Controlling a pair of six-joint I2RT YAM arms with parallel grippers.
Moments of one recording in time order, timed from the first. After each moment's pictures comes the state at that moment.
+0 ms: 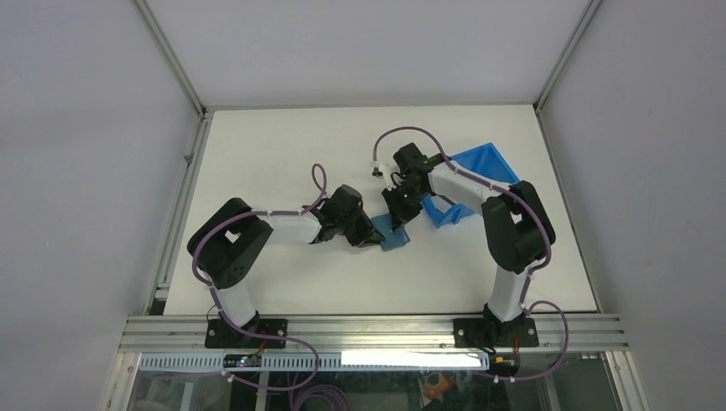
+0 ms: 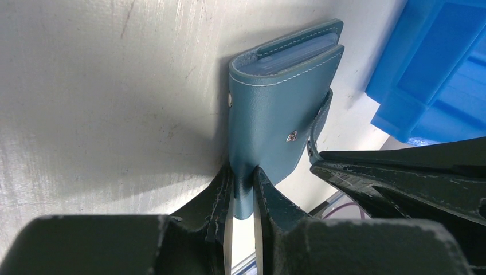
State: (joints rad) left arm -0.76 1.77 0.86 0.06 0.21 -1.30; right arm 0.56 1.84 1.29 -0.76 -0.40 -0.08
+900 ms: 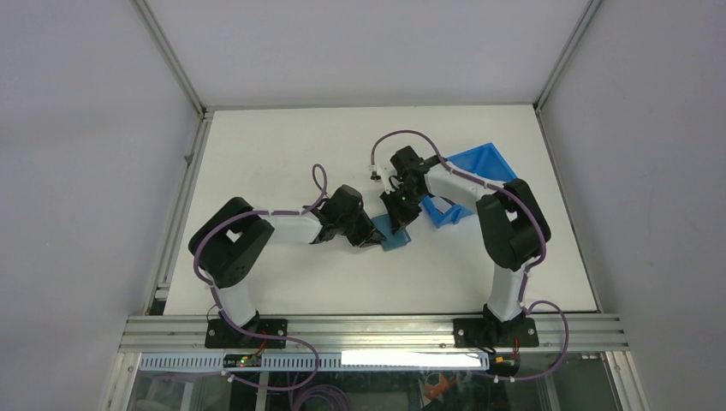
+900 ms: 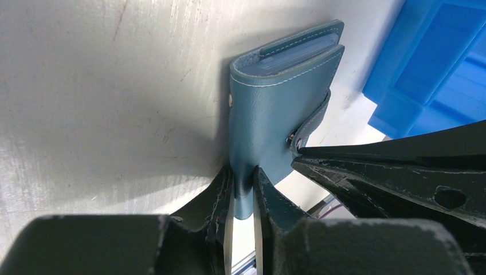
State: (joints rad) left arm -0.76 1.78 0.86 0.08 0.22 -1.31; right arm 0.57 1.88 1.30 -0.77 -0.39 -0.08
